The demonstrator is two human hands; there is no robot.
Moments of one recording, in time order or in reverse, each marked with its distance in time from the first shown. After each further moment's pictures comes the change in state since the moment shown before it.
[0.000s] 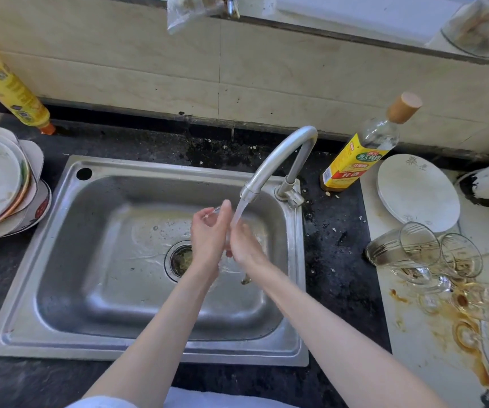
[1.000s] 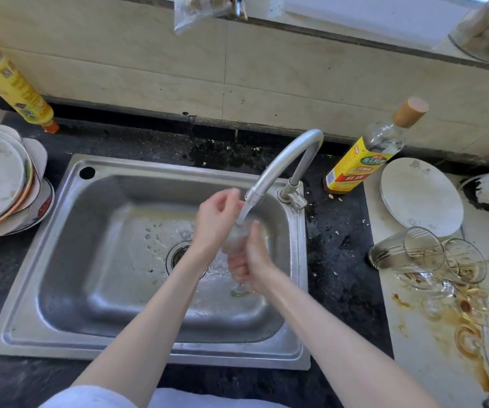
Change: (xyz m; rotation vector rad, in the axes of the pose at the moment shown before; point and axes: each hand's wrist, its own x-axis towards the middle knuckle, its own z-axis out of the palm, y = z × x) left_hand 0.002 0.038 -0.001 0.212 -0.168 0.260; right_hand -0.014 0.000 -0.010 0.426 -0.142 0.182
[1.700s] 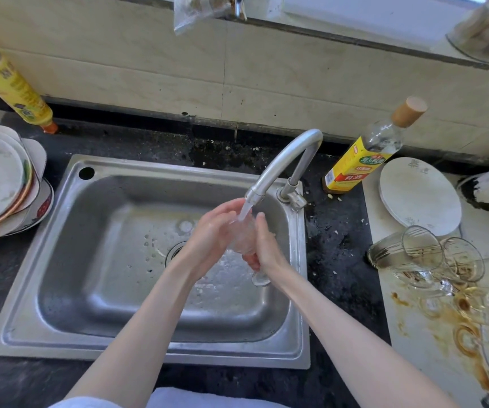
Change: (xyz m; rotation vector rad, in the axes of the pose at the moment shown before) left_hand -0.006 -0.023 -0.013 -0.465 -0.376 -0.224; right_hand 0.001 -0.005 -0.021 -0.239 0.111 -0.234
